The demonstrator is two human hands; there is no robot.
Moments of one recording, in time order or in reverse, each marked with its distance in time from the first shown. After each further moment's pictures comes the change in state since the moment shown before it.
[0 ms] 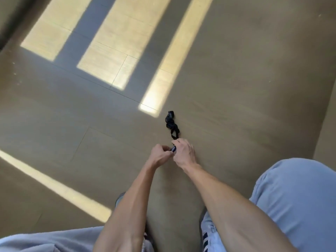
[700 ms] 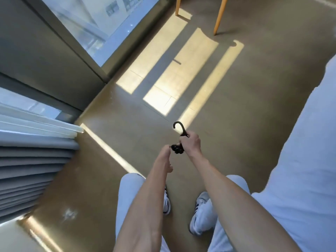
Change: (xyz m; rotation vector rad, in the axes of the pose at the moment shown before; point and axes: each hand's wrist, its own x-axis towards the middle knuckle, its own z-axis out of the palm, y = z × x) left_hand -0.405 0.218 -0.194 -0.903 0.058 -0.672; right_hand -0.230 -0.284 -0.360 0.683 0.018 0.212
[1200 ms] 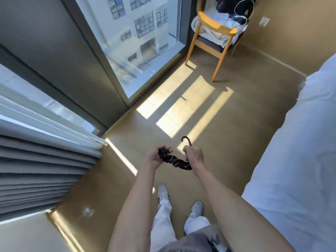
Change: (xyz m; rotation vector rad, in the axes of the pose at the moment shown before) left_hand -0.343 0.014 -0.116 -0.464 -0.298 0.375; right_hand -0.261 -0.218 -0.089 0.072 -0.020 0.092
